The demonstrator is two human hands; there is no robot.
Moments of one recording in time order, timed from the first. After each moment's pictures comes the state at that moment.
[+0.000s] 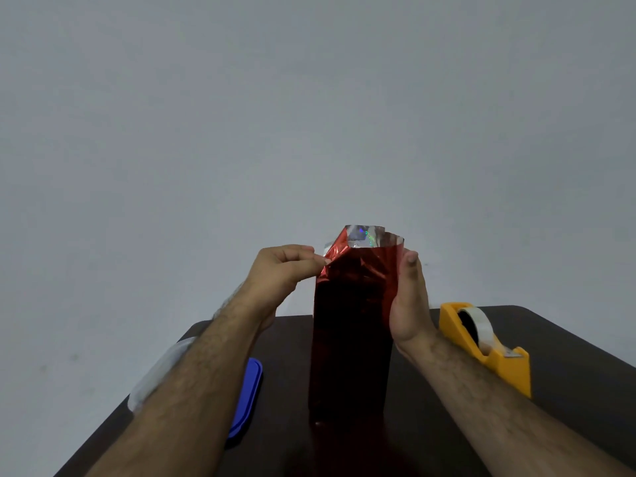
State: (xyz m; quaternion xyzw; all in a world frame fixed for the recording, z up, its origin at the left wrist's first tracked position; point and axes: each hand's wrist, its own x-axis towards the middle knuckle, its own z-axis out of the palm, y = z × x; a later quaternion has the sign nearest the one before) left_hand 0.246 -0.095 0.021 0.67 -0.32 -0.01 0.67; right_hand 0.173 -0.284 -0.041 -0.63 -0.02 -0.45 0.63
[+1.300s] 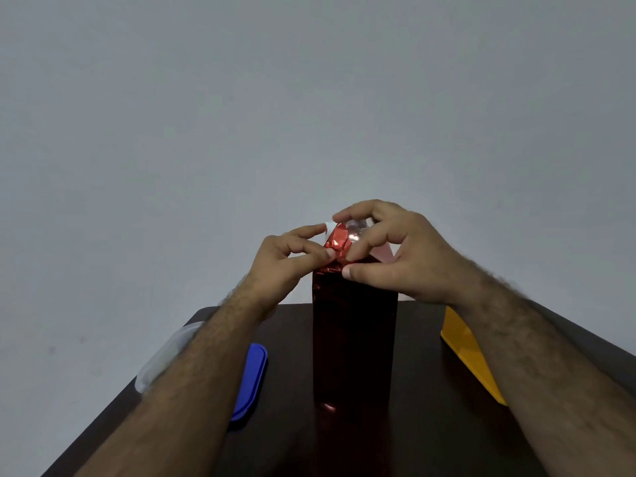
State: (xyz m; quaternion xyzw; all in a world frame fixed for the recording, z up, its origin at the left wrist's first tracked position) left_hand 0.263 -0.087 0.005 0.62 -0.44 0.05 0.64; right_hand 0.109 -0.264 0.044 -0.87 -0.22 -0.36 0.28
